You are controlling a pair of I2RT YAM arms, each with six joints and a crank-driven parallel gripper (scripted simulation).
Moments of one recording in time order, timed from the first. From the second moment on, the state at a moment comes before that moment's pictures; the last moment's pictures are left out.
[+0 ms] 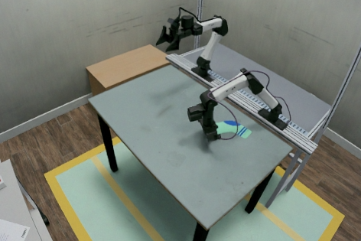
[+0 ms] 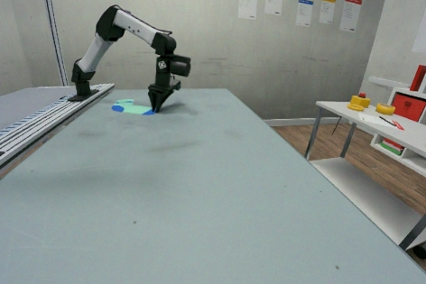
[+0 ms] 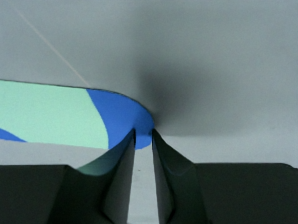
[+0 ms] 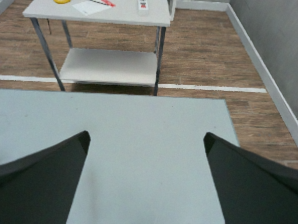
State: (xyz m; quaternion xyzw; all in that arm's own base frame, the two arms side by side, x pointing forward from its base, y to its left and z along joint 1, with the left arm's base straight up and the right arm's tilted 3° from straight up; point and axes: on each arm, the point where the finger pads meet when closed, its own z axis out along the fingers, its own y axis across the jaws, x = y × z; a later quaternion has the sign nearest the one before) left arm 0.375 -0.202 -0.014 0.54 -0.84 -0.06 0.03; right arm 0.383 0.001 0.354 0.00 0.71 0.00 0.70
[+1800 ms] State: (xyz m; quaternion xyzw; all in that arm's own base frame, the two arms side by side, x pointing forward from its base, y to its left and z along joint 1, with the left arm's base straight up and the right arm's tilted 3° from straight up) left arm 0.365 -0.198 -0.007 0.53 -0.84 -0.10 0.06; right arm 0.383 0.001 0.354 0.00 0.71 0.00 0.70
